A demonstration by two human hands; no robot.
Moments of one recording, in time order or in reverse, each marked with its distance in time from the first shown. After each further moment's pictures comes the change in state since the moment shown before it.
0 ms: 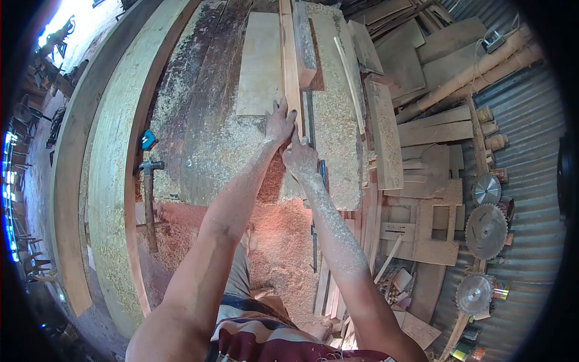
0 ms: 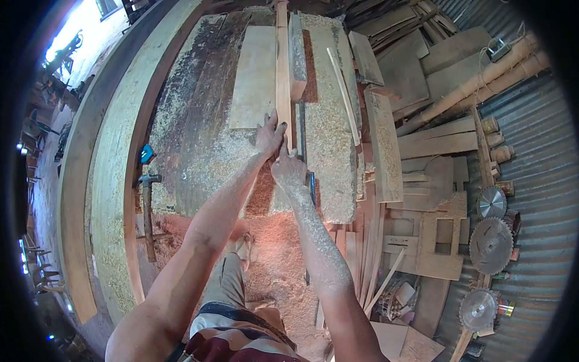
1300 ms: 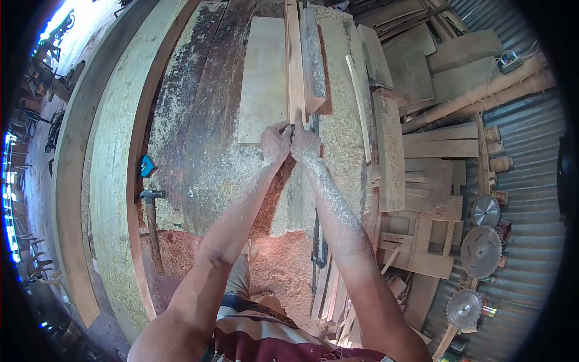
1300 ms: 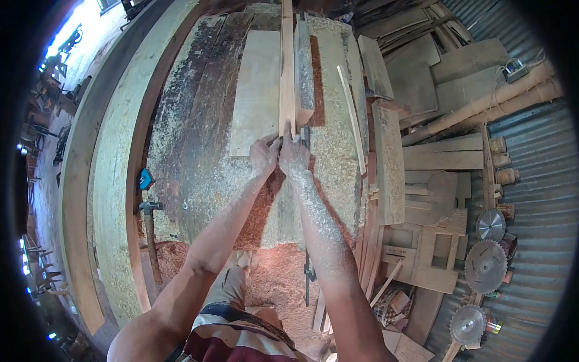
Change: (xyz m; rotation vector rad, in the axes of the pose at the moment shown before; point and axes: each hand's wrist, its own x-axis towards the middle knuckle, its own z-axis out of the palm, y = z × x) left_hand 0.036 0.011 -0.033 -0.337 0.196 -0.167; right_hand 0.157 0.022 0.031 -0.071 0.016 -0.141
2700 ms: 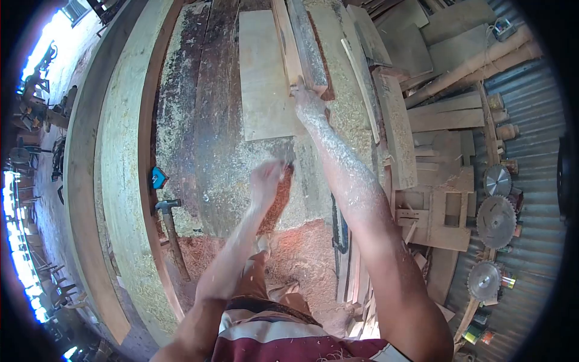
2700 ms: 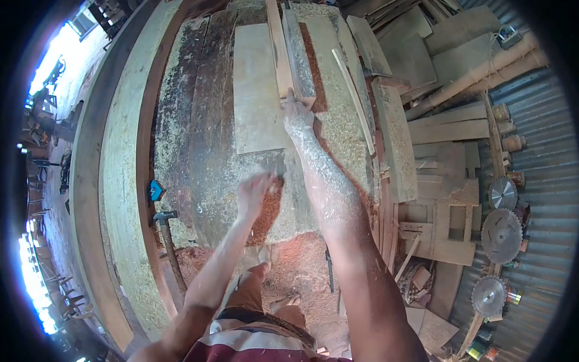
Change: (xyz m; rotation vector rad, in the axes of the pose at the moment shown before) left_hand -0.103 0.015 -0.097 -0.034 -0.184 -0.284; right_hand 0.089 -0.003 -0.008 0.084 -0.008 0.130
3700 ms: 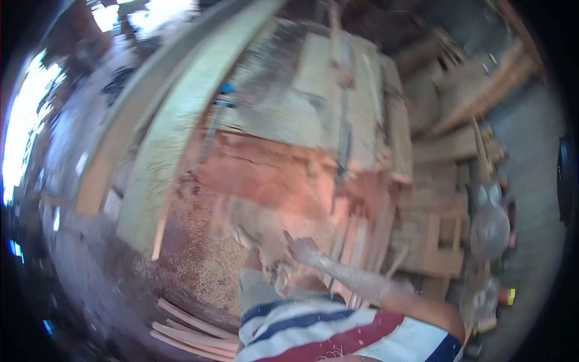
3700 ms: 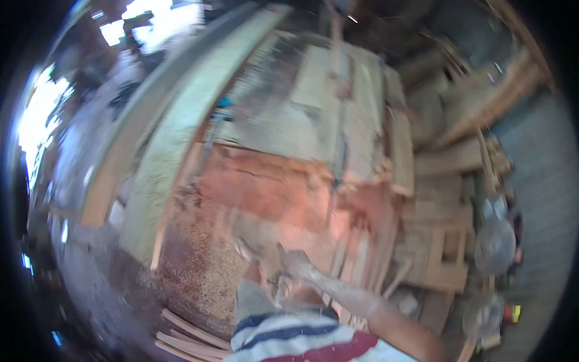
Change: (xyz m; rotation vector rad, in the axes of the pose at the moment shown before) left_hand -0.770 -0.452 -0.050 0.116 0.182 -0.674; right_hand -0.770 -0.014 -0.038 -0.118 -0.679 -0.672
